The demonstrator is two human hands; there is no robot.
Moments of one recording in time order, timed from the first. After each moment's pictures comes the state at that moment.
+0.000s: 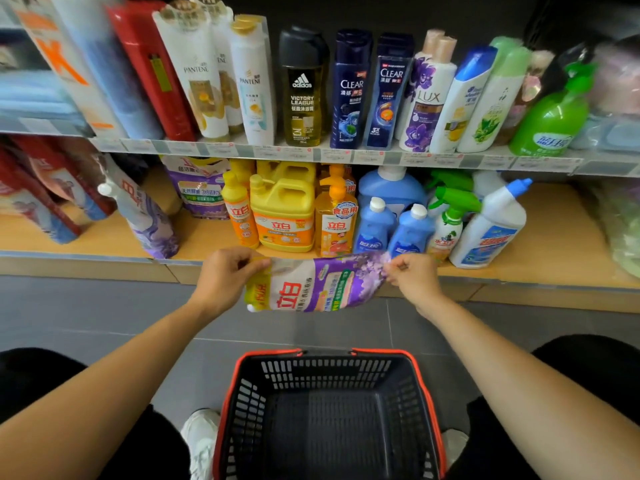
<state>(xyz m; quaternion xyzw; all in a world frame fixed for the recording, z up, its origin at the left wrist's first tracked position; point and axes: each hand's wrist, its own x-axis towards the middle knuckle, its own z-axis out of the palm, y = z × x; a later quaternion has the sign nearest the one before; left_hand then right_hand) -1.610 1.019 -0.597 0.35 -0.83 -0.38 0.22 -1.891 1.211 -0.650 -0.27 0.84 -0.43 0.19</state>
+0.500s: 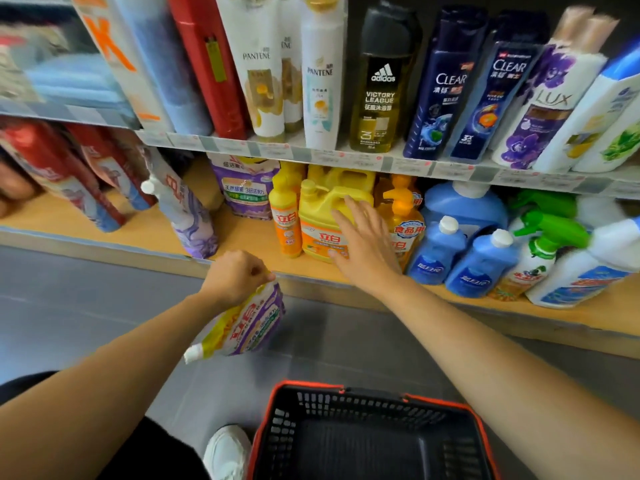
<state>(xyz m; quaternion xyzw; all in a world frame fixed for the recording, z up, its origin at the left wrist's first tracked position) -1.589 0.909 -0.645 0.41 -0.89 -0.19 0.04 -1.821 1.035 -0.632 -0.61 0.77 -0.19 -0.02</state>
